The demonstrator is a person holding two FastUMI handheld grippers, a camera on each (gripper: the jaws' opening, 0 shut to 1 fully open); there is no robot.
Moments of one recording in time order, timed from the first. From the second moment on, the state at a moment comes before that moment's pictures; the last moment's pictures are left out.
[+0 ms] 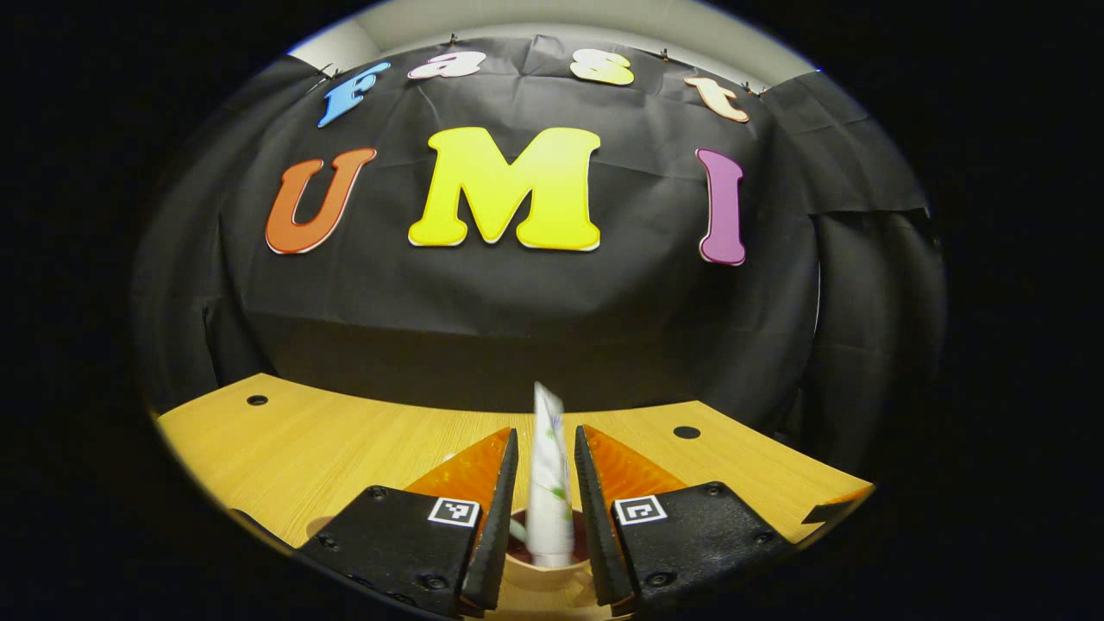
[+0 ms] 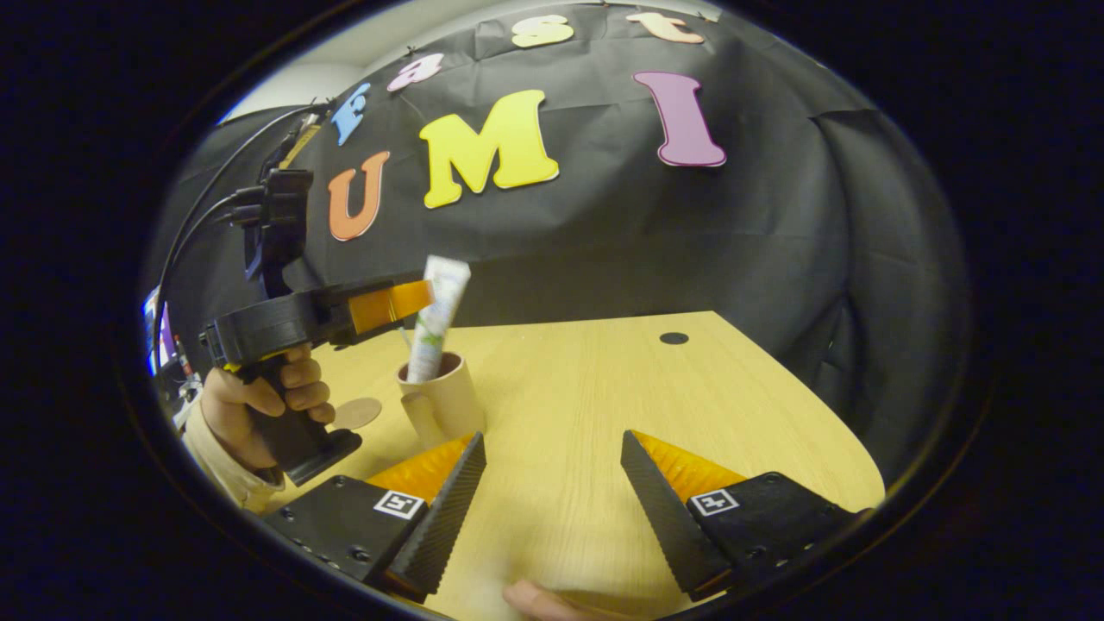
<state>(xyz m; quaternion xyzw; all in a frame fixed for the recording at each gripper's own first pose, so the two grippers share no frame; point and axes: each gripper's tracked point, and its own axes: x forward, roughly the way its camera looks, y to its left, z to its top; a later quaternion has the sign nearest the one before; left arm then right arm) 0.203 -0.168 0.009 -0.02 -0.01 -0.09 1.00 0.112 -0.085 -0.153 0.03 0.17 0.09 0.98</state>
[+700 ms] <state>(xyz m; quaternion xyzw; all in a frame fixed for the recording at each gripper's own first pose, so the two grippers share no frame) 0.148 -0.126 0.008 -0.02 0.01 -0.08 1.00 0.122 -0.057 -0.120 0.05 0.17 0.09 0.98</state>
